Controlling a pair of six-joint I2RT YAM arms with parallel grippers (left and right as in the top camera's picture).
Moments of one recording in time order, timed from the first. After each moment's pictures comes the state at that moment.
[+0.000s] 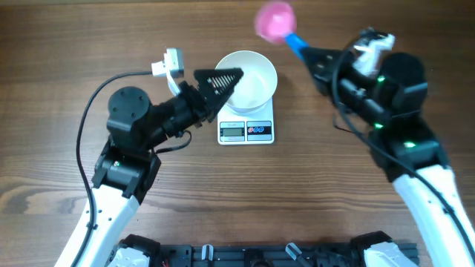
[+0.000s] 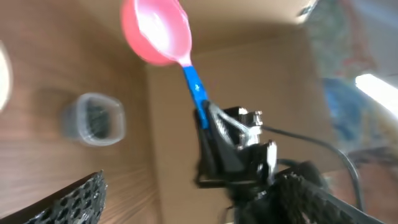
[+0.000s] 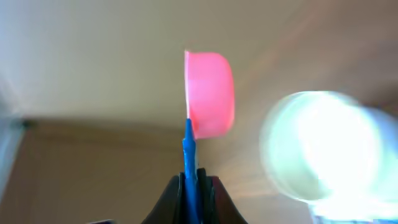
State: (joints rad) left arm -0.31 1.07 0.86 0.11 0.68 -1.26; right arm 0.20 1.14 1.09 -0.27 -0.39 1.12
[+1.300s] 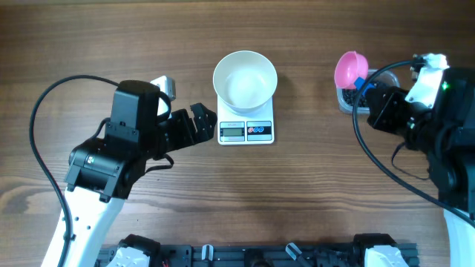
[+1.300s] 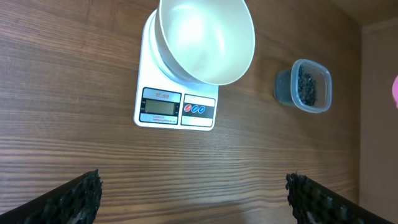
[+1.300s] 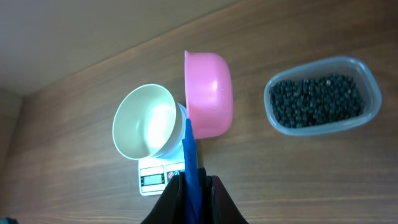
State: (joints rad) left arm -0.32 1.10 1.18 -0.95 0.25 -0.62; right arm 0.02 1.06 1.41 -1.06 -0.21 0.37
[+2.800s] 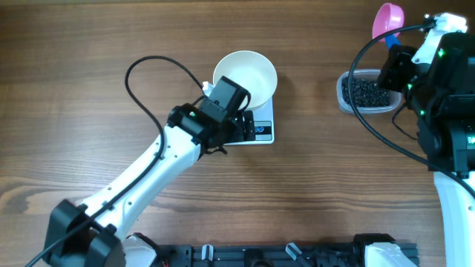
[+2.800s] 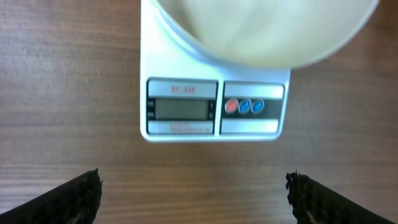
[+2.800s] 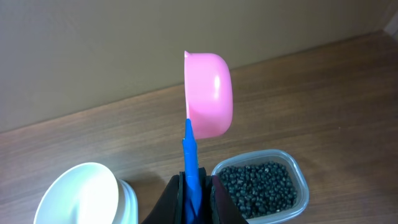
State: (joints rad) left arm -0.62 1.54 1.18 -0.80 -0.07 -0.67; right arm 0.02 1.19 1.41 -0.76 0.06 0.26
